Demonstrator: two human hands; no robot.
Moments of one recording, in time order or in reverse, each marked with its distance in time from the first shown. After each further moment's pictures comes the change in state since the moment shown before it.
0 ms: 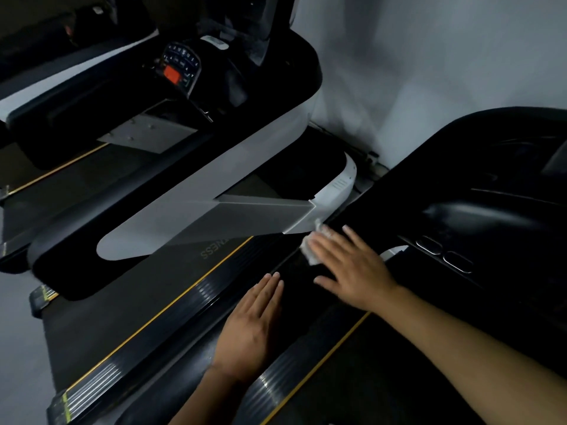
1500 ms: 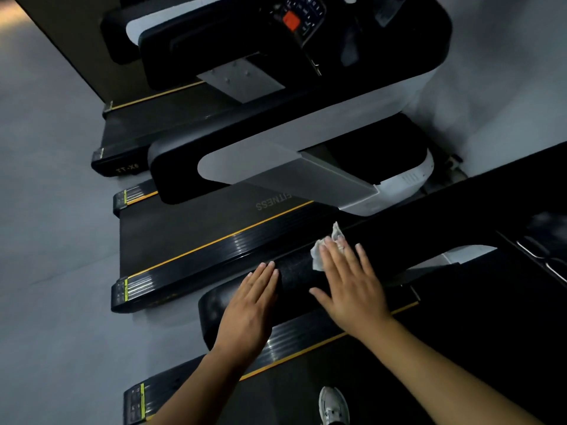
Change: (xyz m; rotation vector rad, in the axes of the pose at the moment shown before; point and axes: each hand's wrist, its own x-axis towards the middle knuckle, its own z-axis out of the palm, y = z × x) left_hand -0.172 -0.018 -0.028 -0.030 0.063 -0.428; right_hand -0.019 -0.193 0.001 0.032 0.040 -0.013
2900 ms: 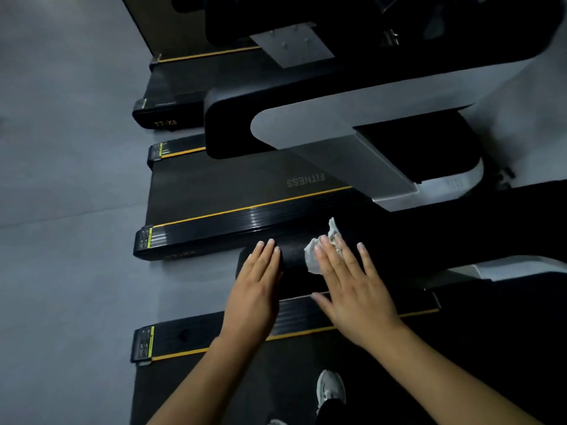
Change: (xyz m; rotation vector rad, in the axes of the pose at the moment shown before) left_hand -0.065 -0.022 -0.008 -0.006 0.203 -0.258; right_hand -0.018 -0.088 -0.001 -0.099 -0.126 -0.311
